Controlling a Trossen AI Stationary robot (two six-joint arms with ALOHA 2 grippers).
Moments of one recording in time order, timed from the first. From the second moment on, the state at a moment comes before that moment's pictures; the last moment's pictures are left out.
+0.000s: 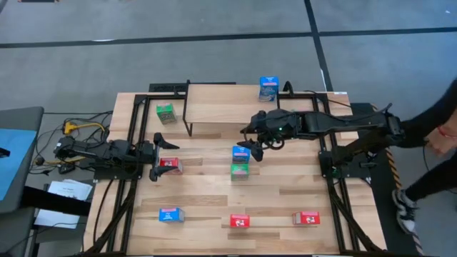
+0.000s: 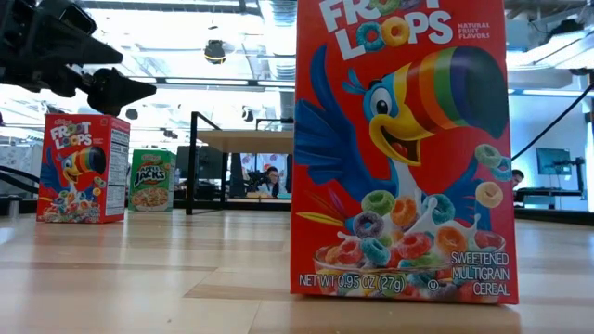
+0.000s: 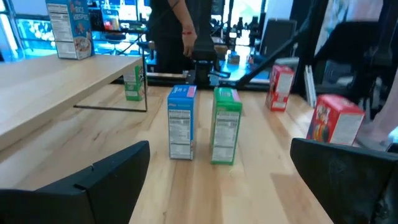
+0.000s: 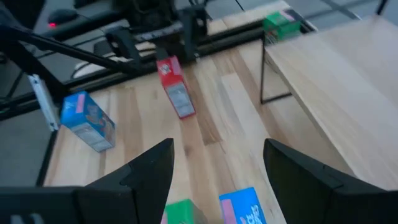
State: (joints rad) left arm -0.19 0.01 0.03 0.02 -0.24 -0.08; right arm -0.01 1.35 1.22 -0.34 0.07 0.28
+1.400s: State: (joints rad) left arm -0.19 0.01 0.03 0.21 -0.22 -0.26; right arm 0.00 1.35 1.32 -0.40 0.08 0.25
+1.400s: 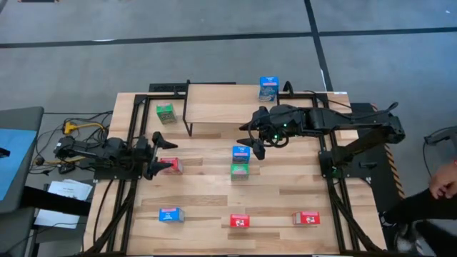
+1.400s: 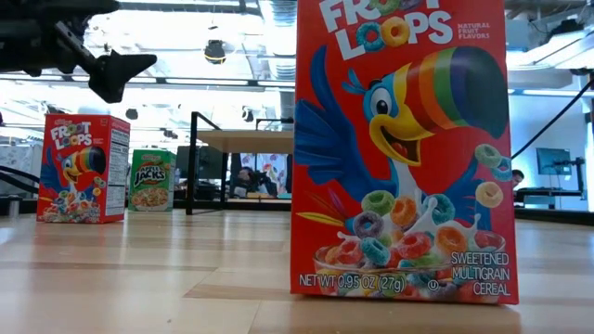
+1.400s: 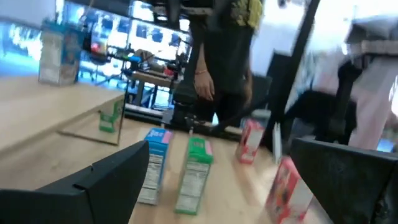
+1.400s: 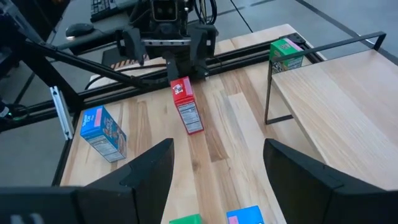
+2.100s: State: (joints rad) left arm -0.19 0.10 0.30 -0.05 -0.38 -0.08; right arm 0.00 1.35 1.32 -0.40 0.08 0.25
